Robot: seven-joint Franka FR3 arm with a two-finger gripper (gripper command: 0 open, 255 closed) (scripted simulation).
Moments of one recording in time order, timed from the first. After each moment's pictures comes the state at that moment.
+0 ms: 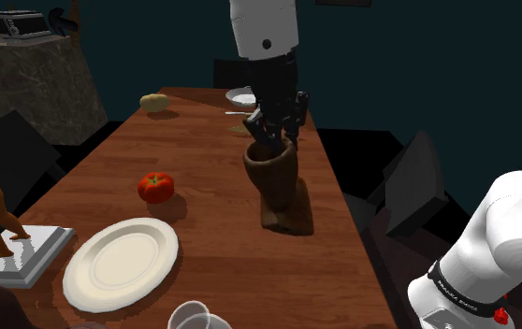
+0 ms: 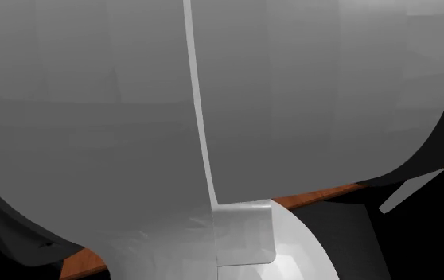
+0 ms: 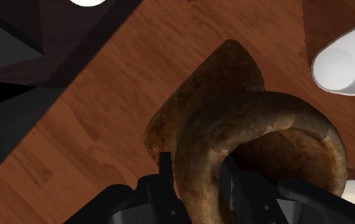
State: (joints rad) arm 0.13 -0.18 0.43 -1.86 0.07 1.45 0.55
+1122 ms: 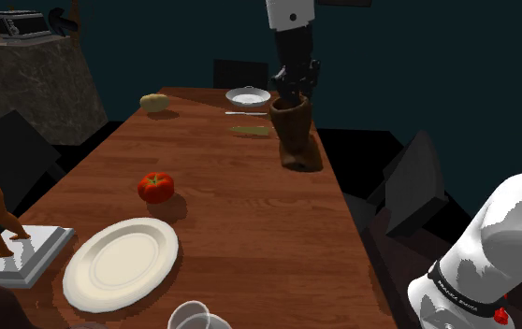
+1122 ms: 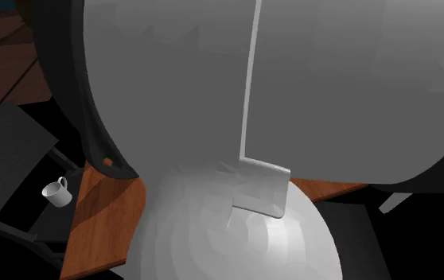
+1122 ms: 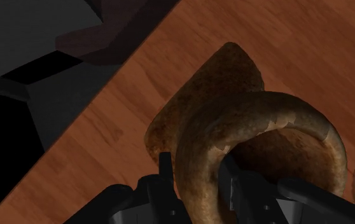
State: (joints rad) arm 0.00 -0.12 0.26 -1.75 -0.05 1.41 0.26
